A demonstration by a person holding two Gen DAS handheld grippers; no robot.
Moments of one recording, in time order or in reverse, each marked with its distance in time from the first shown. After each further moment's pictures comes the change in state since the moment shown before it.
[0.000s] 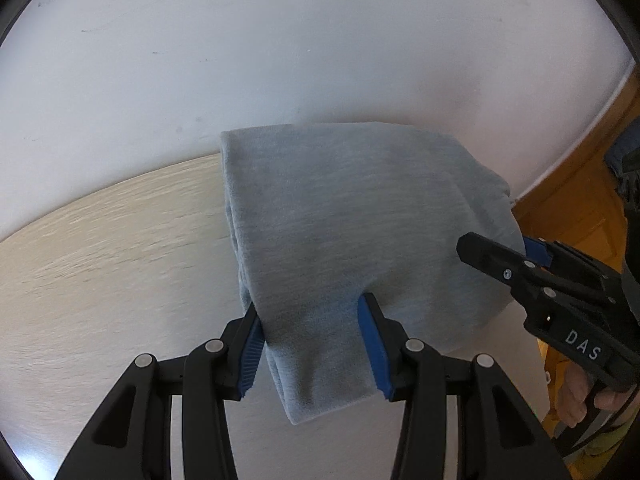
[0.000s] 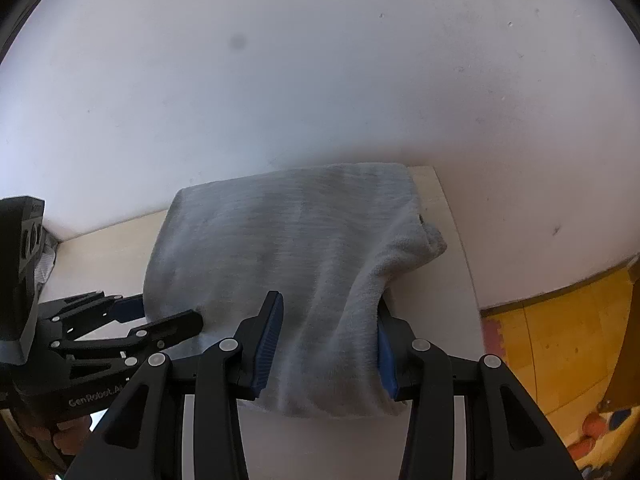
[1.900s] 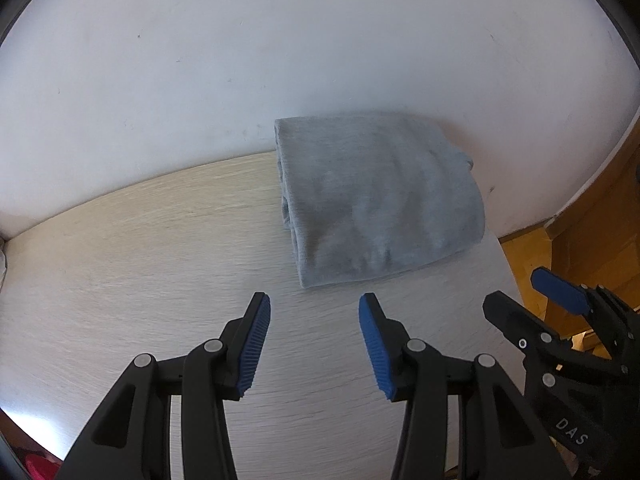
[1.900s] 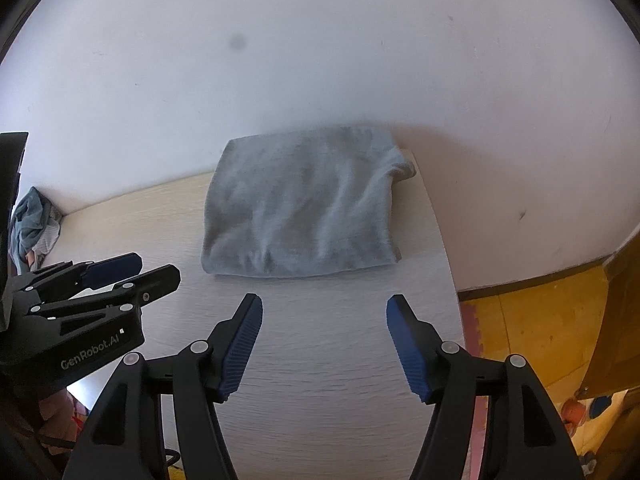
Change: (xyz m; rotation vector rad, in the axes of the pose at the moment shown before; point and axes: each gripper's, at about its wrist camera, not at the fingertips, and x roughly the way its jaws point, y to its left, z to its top) left arm -0.085 0.010 -0.023 -0.060 -0.045 0.200; right arm -0.092 -0.014 -0.057 -0.032 0.010 -0.077
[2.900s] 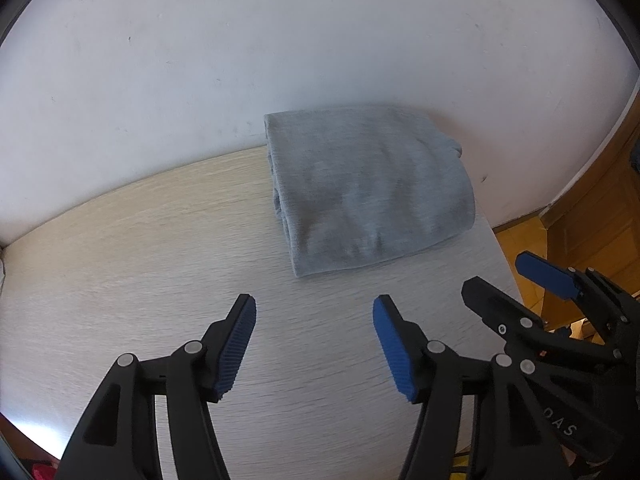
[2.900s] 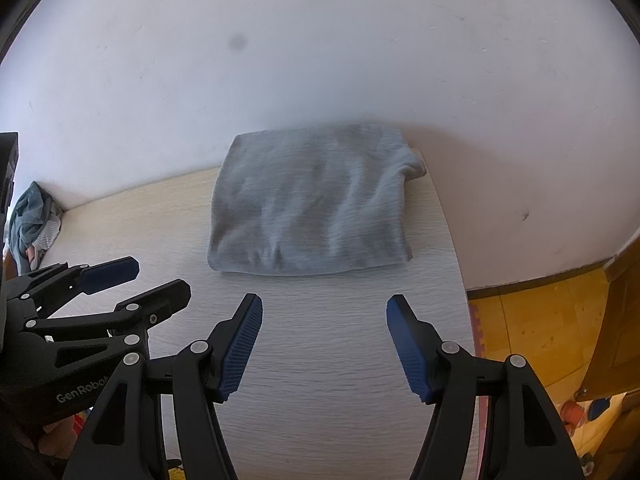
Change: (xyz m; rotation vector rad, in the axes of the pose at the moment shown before) left arm 0.009 -0.017 -0.005 0.030 0.014 -0.019; right arm 0.001 0.008 -0.003 -0.013 0.008 -0.001
